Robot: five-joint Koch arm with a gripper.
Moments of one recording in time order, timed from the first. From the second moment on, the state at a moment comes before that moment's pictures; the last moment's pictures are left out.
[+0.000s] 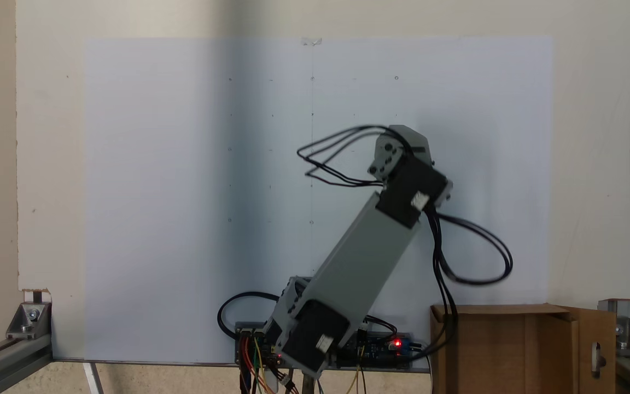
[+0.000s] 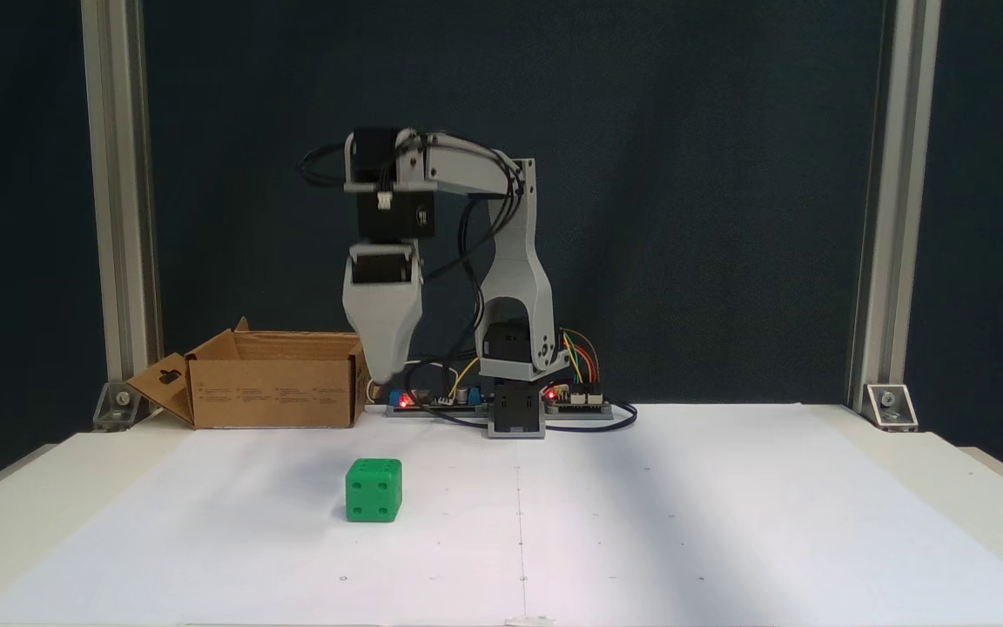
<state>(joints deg) 31.1 82.2 48.8 96.6 -34.7</state>
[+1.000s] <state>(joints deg) 29.8 76.5 48.9 90.2 -26.5</state>
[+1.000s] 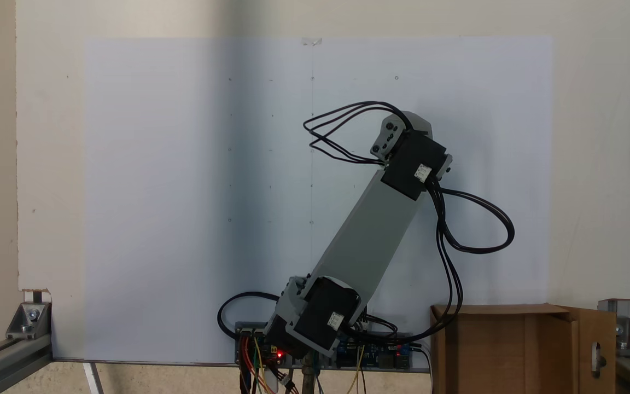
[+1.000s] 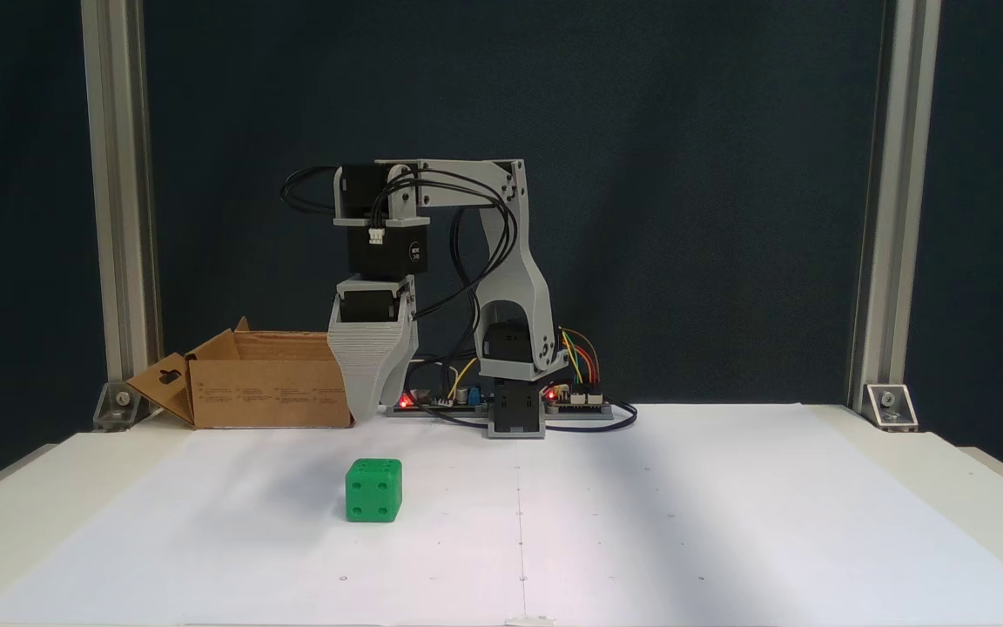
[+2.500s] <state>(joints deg) 30.0 76.6 64.1 73.1 -25.8</state>
